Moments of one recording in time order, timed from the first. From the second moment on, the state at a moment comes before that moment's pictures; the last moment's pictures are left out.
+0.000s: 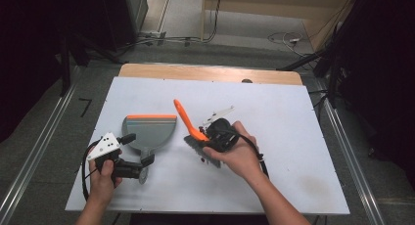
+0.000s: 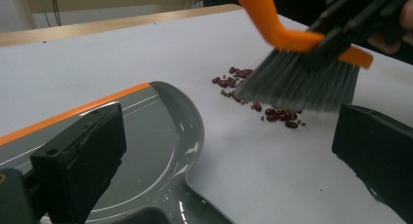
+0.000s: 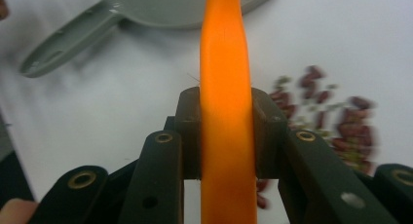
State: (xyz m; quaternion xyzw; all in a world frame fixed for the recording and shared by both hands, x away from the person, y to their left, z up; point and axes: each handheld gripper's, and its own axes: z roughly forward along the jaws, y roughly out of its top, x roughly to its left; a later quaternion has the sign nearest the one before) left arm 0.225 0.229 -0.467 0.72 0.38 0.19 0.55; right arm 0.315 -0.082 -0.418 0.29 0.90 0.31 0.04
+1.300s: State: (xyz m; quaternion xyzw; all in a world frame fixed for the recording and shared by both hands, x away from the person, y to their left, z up) left arm 0.226 0.227 -0.471 0.73 0.38 0.18 0.54; right arm 0.370 -0.144 -0.452 0.41 0.86 0.31 0.05
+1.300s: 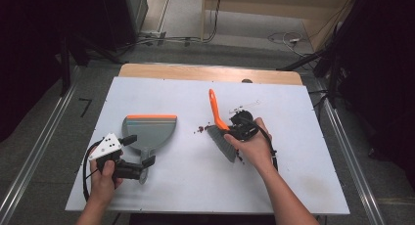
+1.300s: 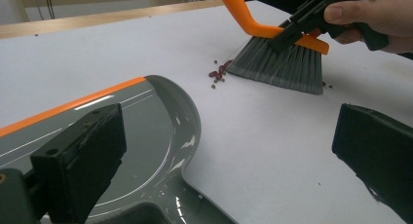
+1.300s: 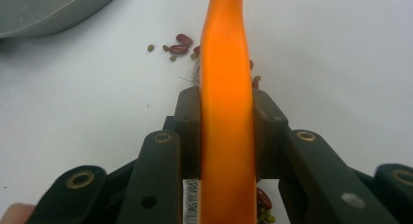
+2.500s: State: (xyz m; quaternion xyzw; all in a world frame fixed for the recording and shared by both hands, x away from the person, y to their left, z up) left arm 0.227 0.224 -0.472 0.74 0.38 0.18 0.53; right arm 0.387 -0.103 -0.458 0.49 0.81 0.32 0.07
